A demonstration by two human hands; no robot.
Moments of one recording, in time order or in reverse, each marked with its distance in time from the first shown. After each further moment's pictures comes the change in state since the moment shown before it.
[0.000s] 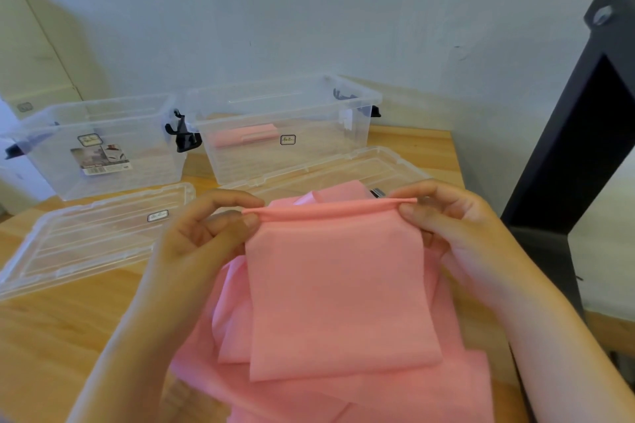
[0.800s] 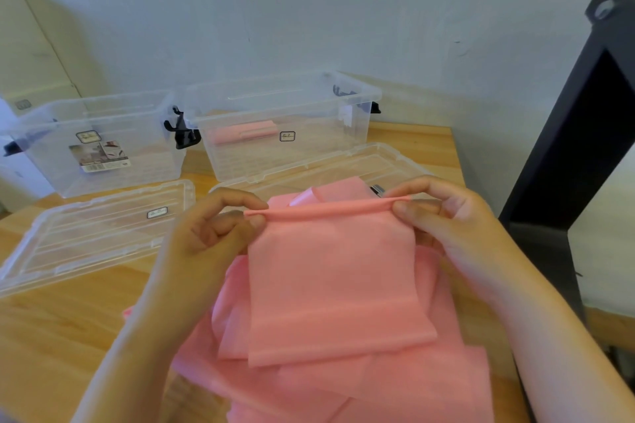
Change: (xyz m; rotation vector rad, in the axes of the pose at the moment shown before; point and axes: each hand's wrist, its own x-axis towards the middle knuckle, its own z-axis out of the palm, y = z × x) left_hand 0.000 -0.003 0.006 0.112 0.011 0.011; right_hand -0.001 0.001 0.000 -0.147 0.007 -0.011
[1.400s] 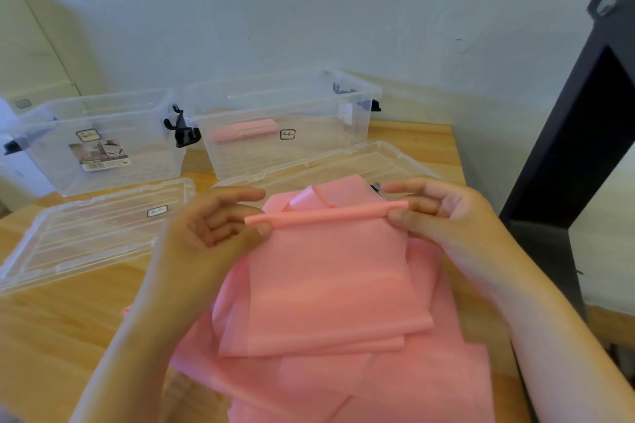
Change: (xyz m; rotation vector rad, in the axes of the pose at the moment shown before) left_hand 0.000 0.001 -0.004 0.039 0.029 0.041; right_hand 0.002 0.001 0.000 -0.030 0.000 0.009
